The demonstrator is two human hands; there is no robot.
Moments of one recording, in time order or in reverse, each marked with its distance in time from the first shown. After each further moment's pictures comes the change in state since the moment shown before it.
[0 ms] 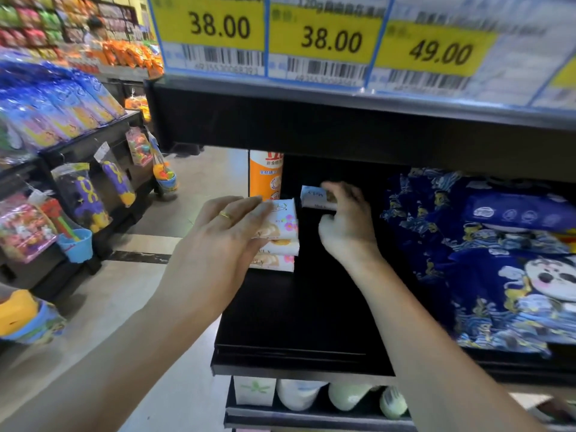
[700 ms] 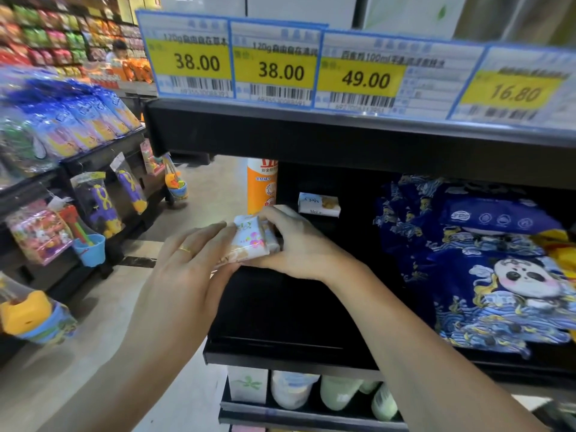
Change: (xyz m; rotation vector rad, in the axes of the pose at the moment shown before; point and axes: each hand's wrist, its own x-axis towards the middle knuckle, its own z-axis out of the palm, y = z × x) left_hand -0.050 0.017 -0.020 -0.014 0.064 -0.185; right_hand -0.036 -0.046 -0.015 0.080 -0.578 -0.365
